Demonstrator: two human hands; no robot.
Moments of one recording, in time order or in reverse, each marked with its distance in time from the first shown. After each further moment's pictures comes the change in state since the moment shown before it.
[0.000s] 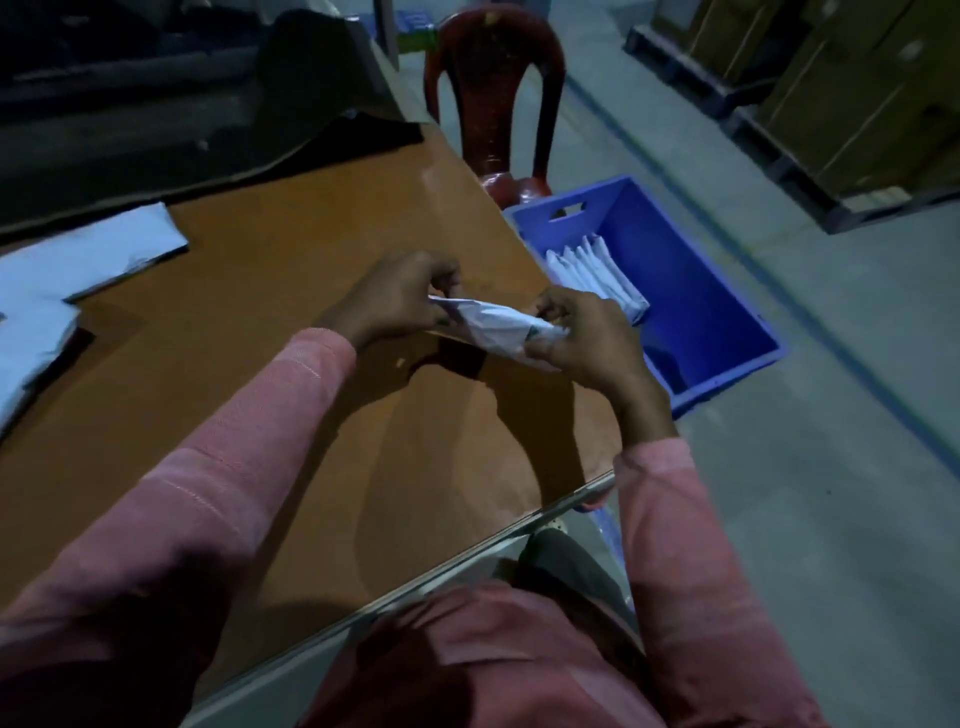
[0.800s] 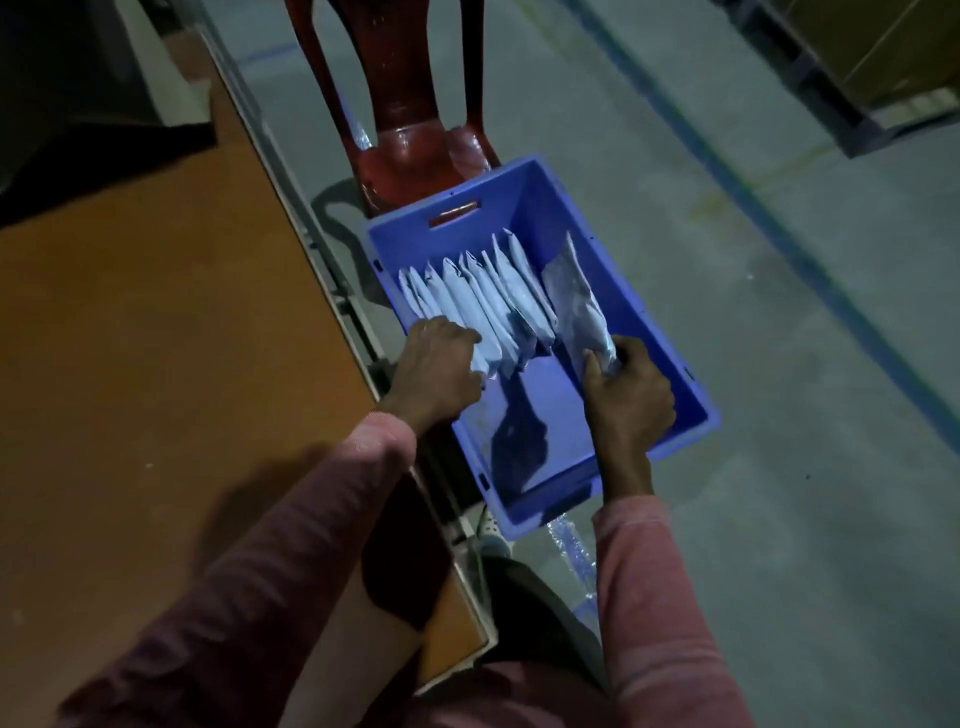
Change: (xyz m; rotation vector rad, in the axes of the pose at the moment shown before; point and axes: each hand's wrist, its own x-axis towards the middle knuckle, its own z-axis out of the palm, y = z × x) left_hand 0.240 0.099 0.225 0.236 -0.196 -0.161; right_hand 0.121 0.283 -0.031 0.048 0.435 0.651
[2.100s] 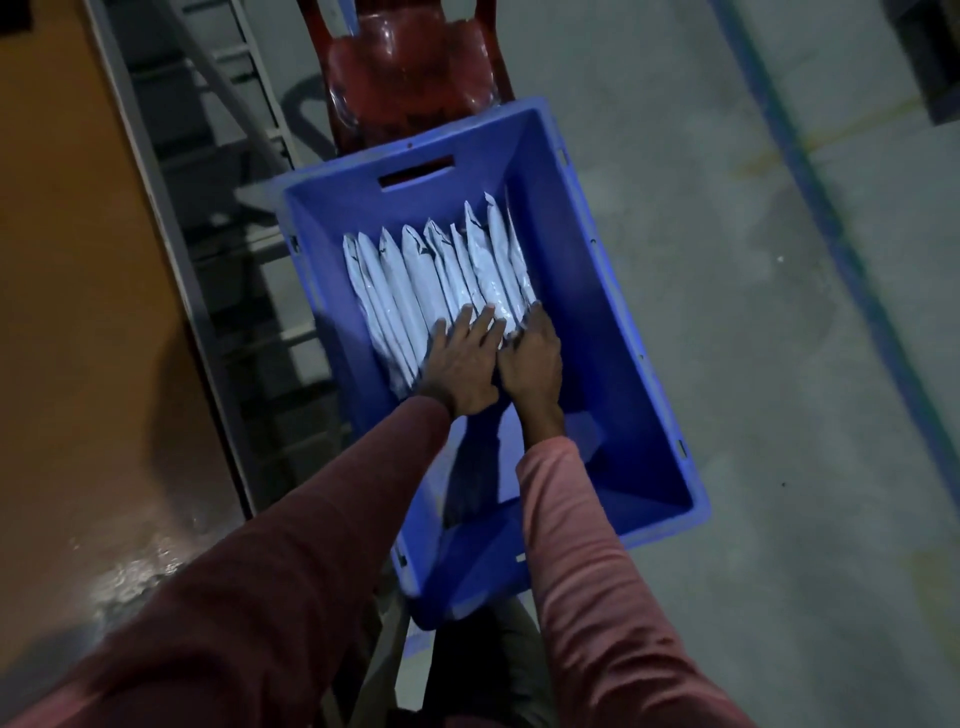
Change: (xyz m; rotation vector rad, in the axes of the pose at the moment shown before) left_hand 0.130 0.036 0.123 -0.033 -0.322 -0.075; right_hand 0.108 0.018 0.171 0.003 -0.555 -0.053
